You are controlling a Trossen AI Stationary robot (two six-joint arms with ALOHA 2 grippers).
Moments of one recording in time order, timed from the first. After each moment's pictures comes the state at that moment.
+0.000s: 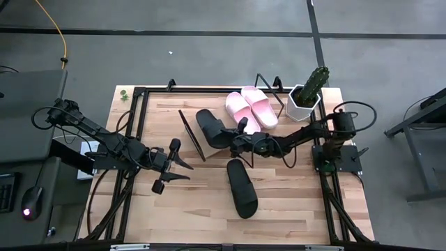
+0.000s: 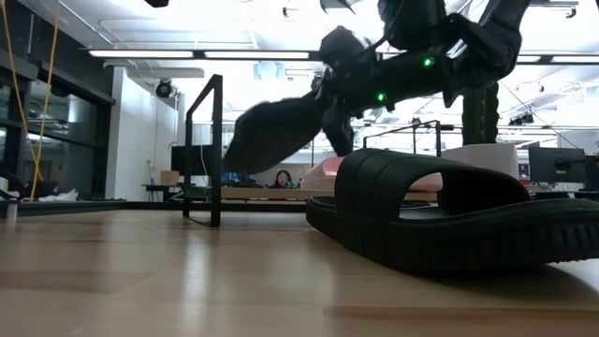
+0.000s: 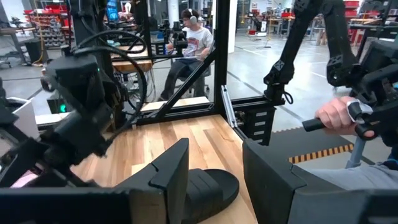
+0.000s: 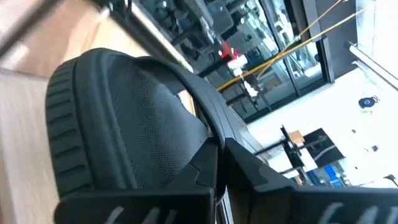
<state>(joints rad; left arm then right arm) -0.36 0.92 0.54 0.29 -0.19 0.00 0.04 1.82 0.77 0.95 0.50 -0.93</state>
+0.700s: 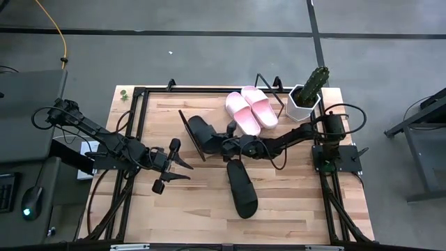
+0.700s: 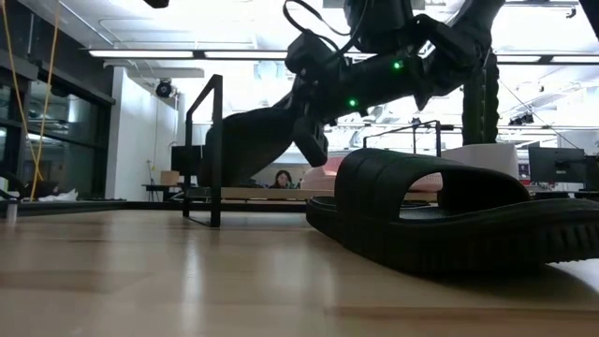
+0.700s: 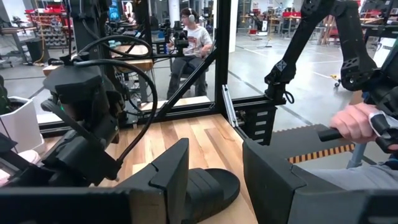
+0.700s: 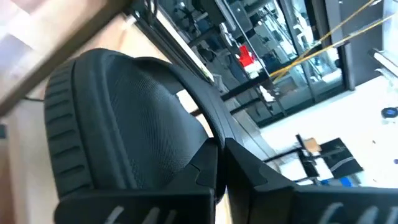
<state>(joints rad) -0.36 0.92 0.54 0.29 -0.20 0.00 0.06 1.93 0.93 0.84 0.47 -0.91</state>
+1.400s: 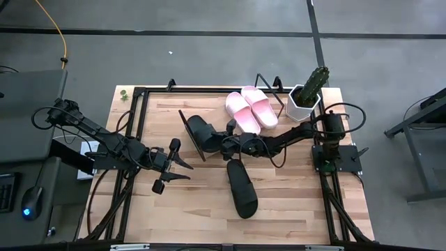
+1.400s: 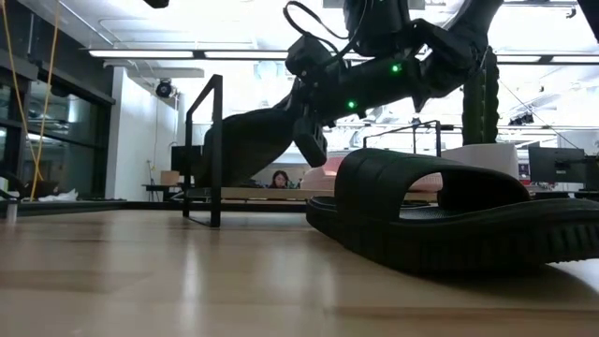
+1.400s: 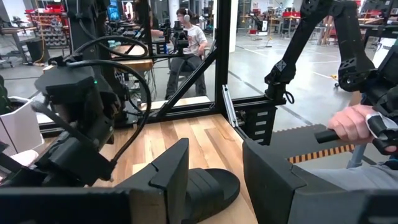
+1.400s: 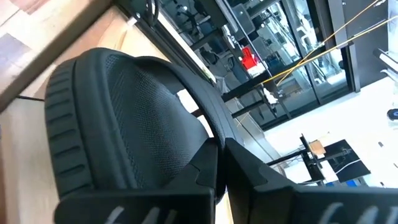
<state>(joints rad) -0.36 0.92 0.54 0.29 -0.20 0.00 0.03 1.93 0.93 0.84 0.43 -0.91</state>
